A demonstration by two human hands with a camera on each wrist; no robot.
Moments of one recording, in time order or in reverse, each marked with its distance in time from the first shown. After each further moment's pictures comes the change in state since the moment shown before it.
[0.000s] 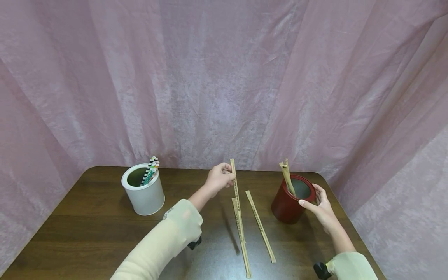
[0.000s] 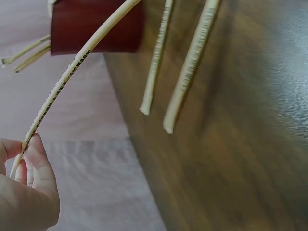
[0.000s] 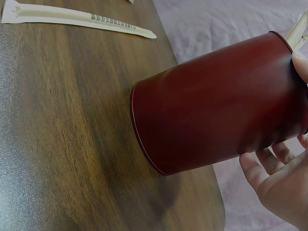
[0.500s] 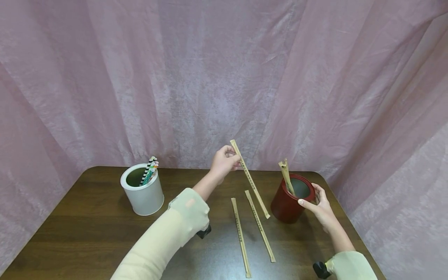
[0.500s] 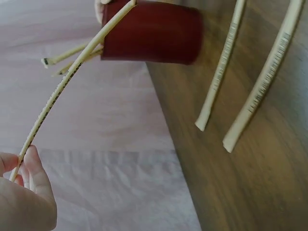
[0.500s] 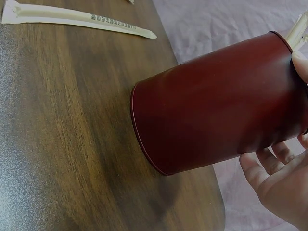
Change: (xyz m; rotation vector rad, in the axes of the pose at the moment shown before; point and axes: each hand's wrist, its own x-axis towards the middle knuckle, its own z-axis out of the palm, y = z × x) left_hand 0.009 0.050 0.004 -0.191 0.062 0.084; right_hand 0.000 -0.001 0.001 0.004 0.007 -0.011
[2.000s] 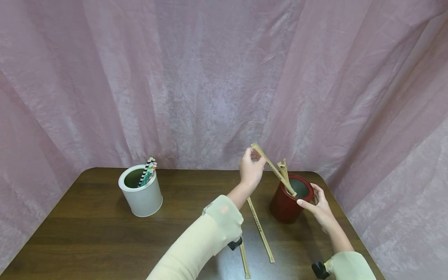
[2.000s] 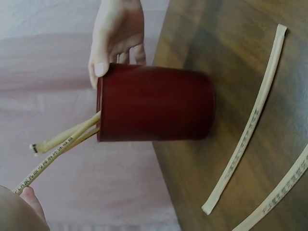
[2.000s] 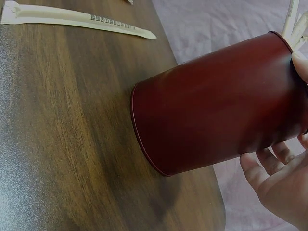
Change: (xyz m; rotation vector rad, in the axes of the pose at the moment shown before) left_hand -0.010 0.001 0.088 -0.008 0.239 0.178; right_hand -0.001 0.002 0.000 0.027 -0.006 -0.004
